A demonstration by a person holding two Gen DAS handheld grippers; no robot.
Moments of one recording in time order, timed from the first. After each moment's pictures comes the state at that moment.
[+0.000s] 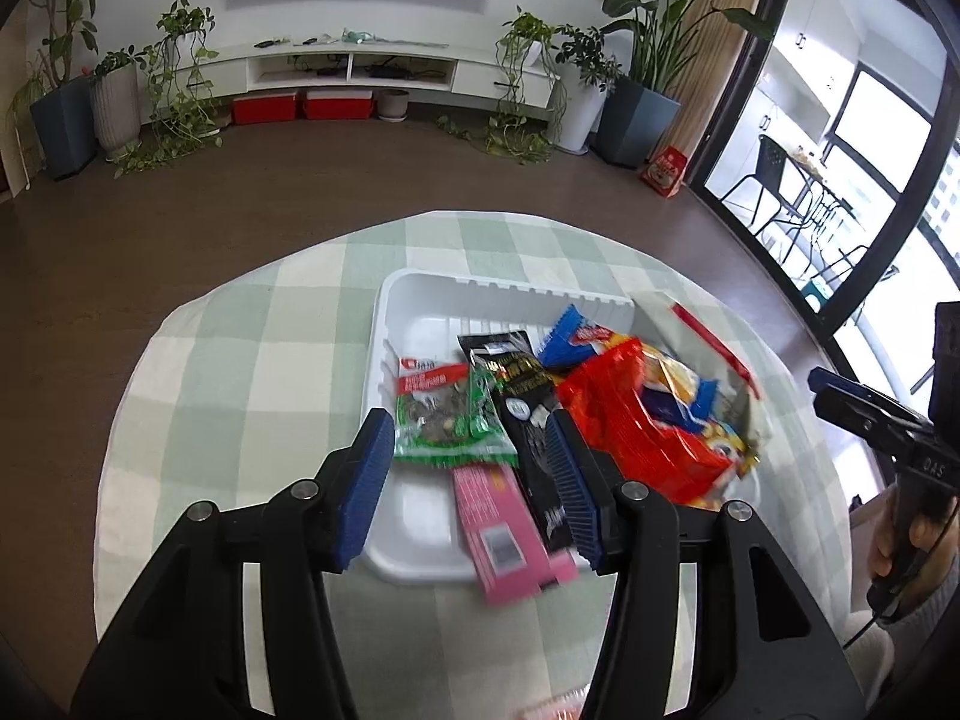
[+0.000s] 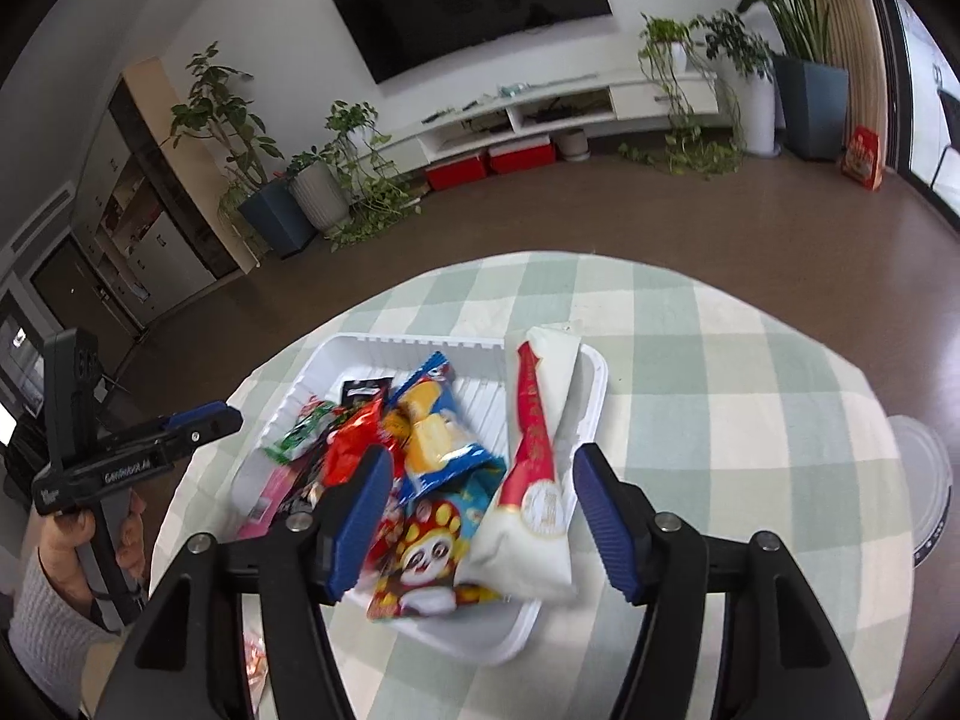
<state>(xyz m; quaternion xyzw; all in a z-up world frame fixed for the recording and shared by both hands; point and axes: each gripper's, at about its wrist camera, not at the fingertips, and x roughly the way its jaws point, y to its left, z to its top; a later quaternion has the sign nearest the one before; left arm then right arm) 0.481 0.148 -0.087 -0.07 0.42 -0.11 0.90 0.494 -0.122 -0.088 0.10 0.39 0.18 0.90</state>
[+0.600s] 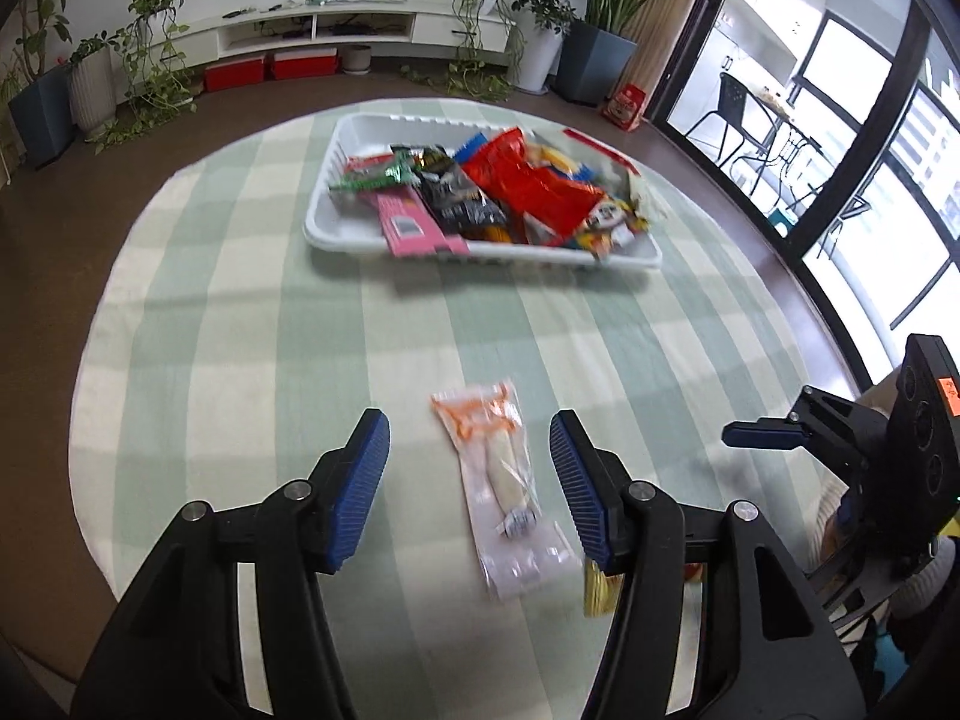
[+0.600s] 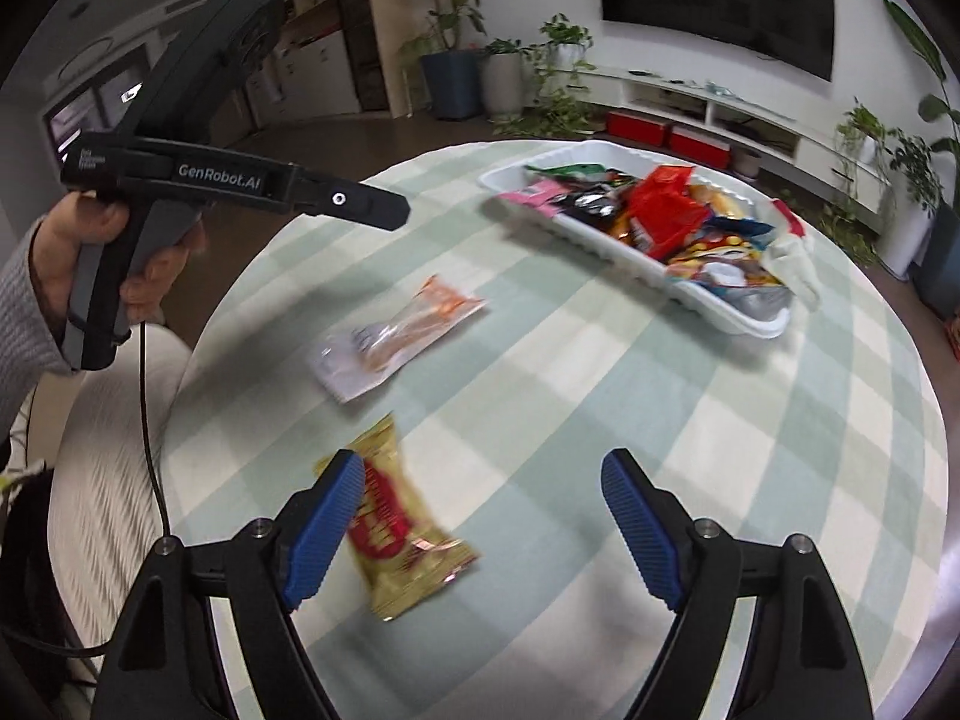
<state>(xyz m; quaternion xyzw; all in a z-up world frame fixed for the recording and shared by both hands) 0.298 0.117 -0.118 -0.04 0.47 -0.15 0.87 0.296 -0.024 -0.146 -0.11 0.40 0.36 0.84</state>
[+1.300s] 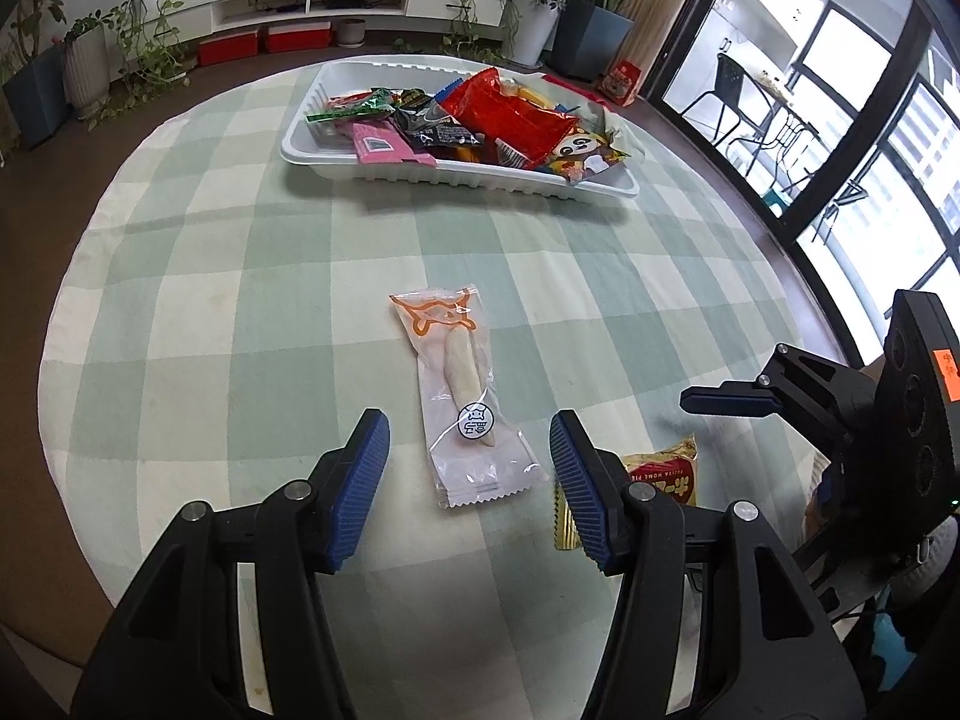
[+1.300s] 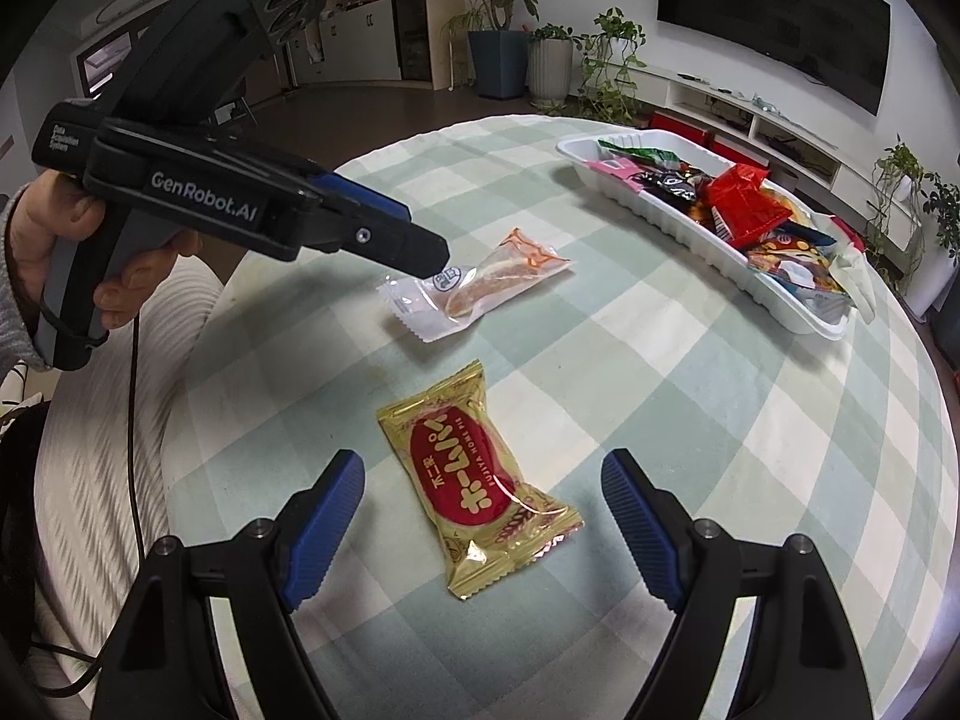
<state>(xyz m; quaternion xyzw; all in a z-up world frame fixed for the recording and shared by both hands) 0.270 0.104 -0.137 -0.05 0.49 -0.15 0.86 0.277 0.000 -0.160 -0.16 0.41 0.37 0.82</state>
